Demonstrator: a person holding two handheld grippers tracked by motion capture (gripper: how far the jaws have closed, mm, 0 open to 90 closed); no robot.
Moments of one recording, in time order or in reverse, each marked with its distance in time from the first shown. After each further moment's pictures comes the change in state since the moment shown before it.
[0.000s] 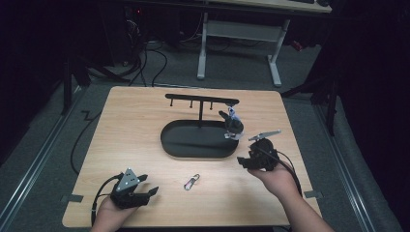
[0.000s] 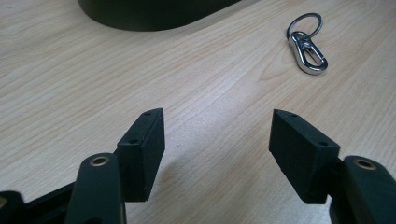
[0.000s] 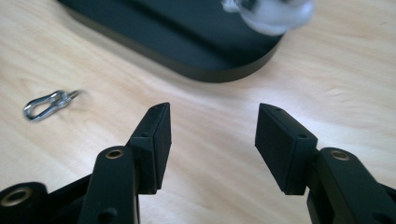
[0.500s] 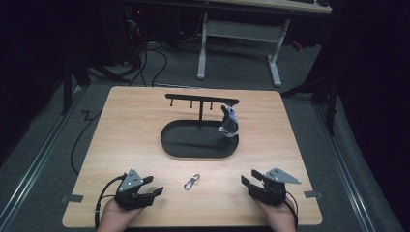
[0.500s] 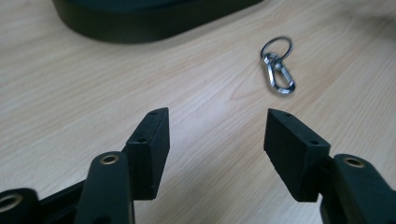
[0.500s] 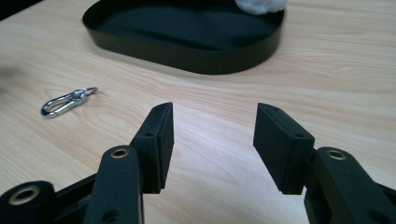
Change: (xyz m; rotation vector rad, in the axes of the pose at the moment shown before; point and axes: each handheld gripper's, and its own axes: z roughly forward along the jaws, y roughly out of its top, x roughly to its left) left arm -0.017 0.012 -0.001 -0.049 -0.034 -0.061; right arm 0.007 -0.113 0.014 -0.418 0.033 0.060
